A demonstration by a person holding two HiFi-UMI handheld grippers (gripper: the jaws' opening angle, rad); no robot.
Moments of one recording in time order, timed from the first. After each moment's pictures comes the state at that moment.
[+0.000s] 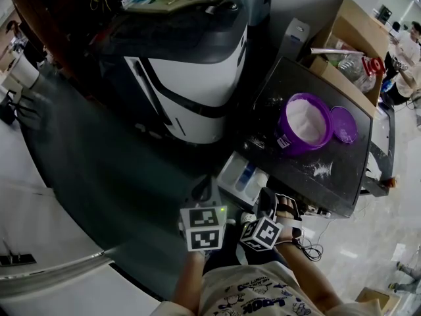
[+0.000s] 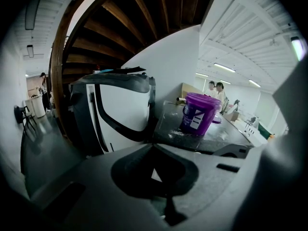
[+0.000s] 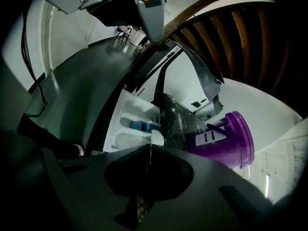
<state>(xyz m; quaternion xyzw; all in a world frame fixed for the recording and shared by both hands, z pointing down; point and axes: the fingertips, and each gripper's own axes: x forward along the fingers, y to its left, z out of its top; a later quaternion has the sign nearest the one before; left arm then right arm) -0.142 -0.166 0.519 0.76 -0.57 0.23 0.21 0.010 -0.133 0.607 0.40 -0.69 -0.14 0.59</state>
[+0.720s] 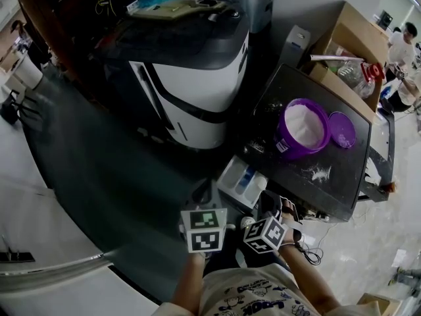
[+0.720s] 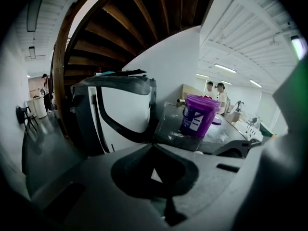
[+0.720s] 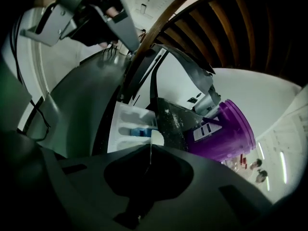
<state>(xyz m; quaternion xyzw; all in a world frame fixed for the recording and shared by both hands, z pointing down) -0.142 -0.161 0.510 0.76 -0.57 0.22 0.21 0.012 -0.133 0.587 0.43 -0.73 -0.07 0.53</state>
